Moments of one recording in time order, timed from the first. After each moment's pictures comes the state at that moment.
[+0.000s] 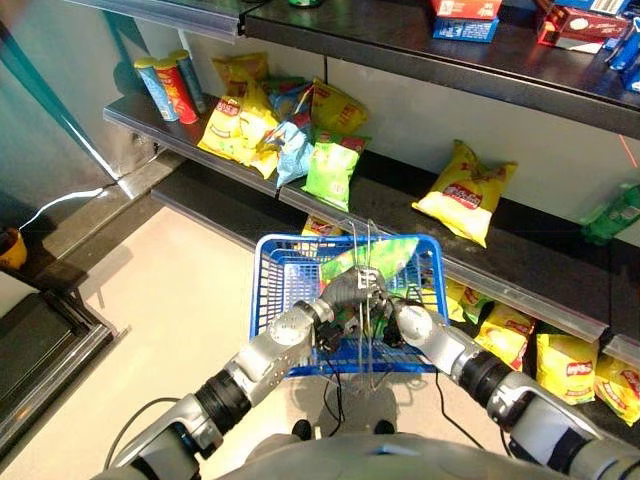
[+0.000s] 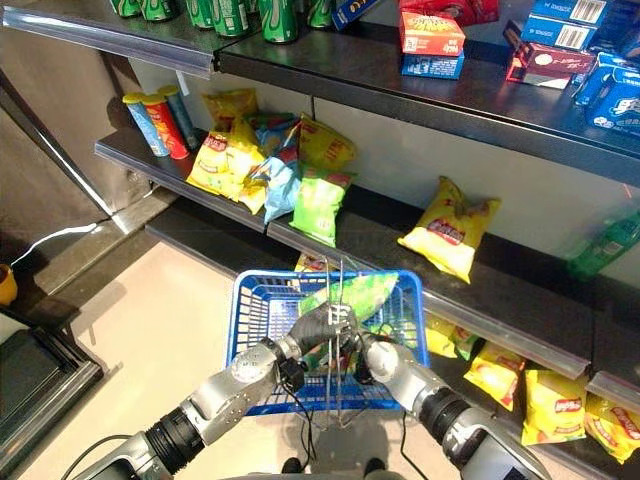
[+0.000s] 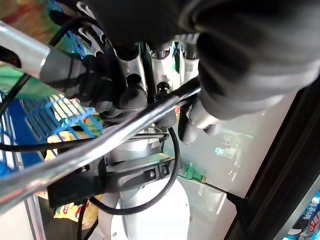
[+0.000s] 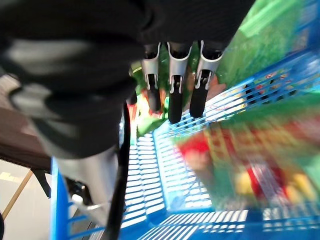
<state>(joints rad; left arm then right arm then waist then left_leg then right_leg) -0.25 0.32 -0.76 0.14 -0.62 0.02 -0.10 -0.35 -0.34 0.72 0.52 -0.27 -0.06 0.09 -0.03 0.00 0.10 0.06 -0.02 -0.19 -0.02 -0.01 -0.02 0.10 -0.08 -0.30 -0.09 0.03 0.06</state>
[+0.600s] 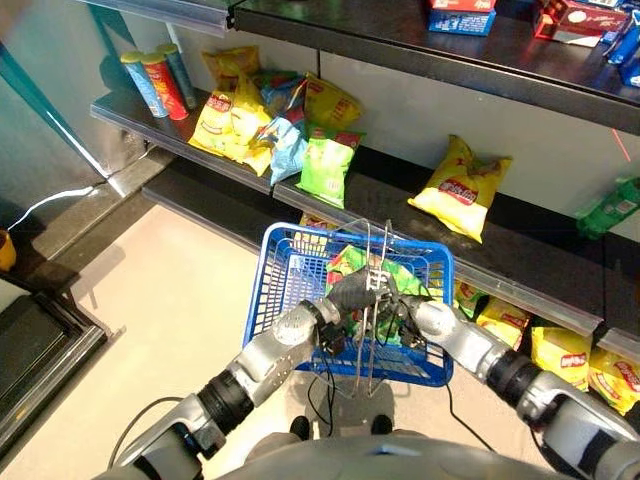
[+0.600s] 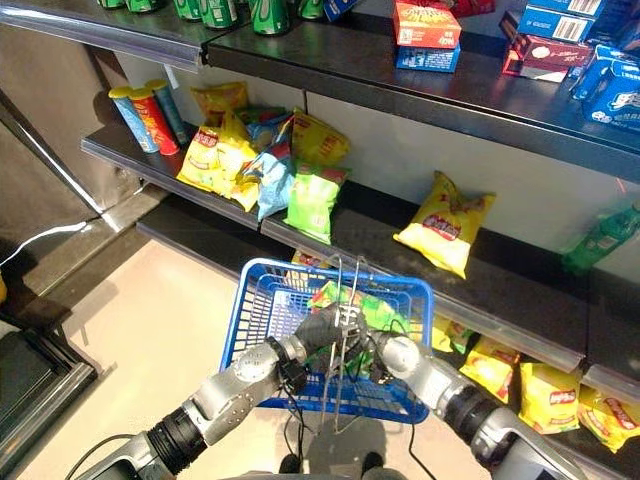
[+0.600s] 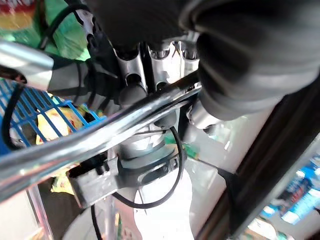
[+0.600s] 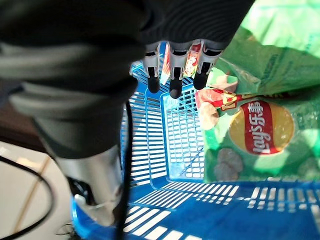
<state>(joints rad) -0.25 0.31 -0.76 0.10 -0.62 0.01 -0.18 -0.29 -0.54 0.71 0.29 -0.06 -0.09 0.25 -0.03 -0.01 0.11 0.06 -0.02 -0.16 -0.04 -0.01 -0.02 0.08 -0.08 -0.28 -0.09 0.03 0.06</state>
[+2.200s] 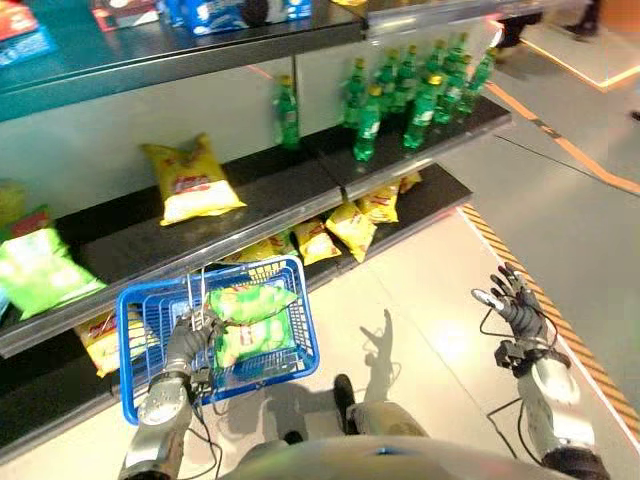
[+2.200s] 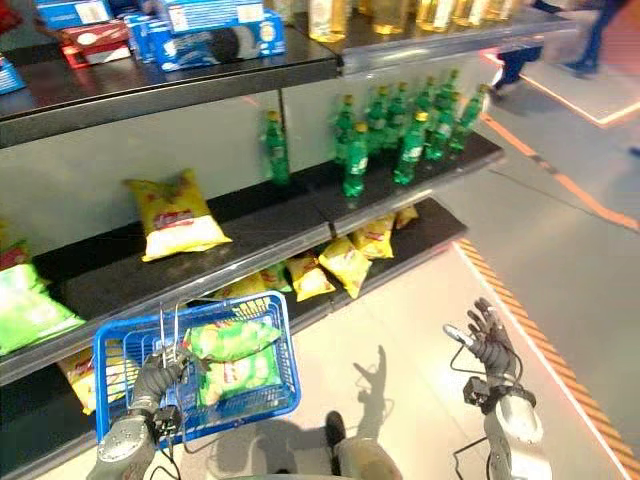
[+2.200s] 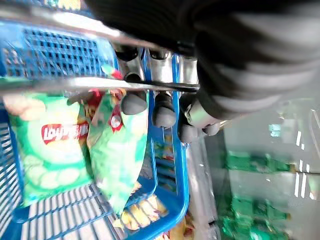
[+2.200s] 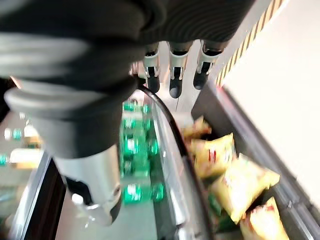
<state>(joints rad) 0.24 0.29 0.06 0.31 -0.25 -0.15 0.03 0.18 -0.33 -0.18 0.28 0.36 -0.19 0.03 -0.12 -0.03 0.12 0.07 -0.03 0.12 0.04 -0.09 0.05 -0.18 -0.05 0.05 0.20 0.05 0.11</state>
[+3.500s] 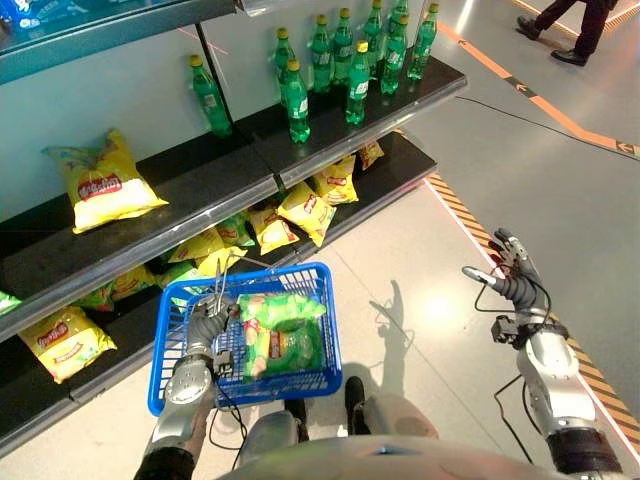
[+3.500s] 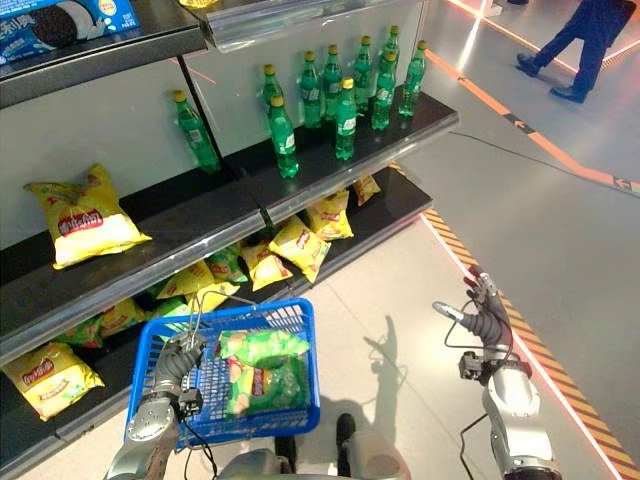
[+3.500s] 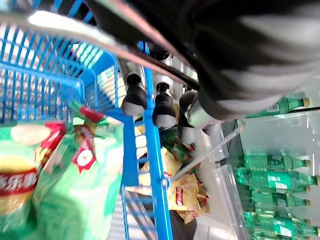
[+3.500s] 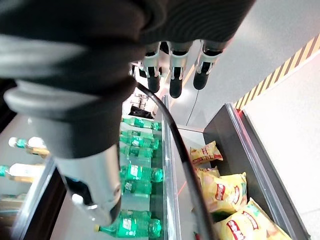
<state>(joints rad) 0.14 0.28 -0.03 0.37 -0.21 -0.17 0.15 0.13 -0.39 -0.10 0.16 0.25 -0.21 -0.05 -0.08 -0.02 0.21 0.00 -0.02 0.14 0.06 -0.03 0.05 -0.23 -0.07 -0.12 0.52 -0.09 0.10</state>
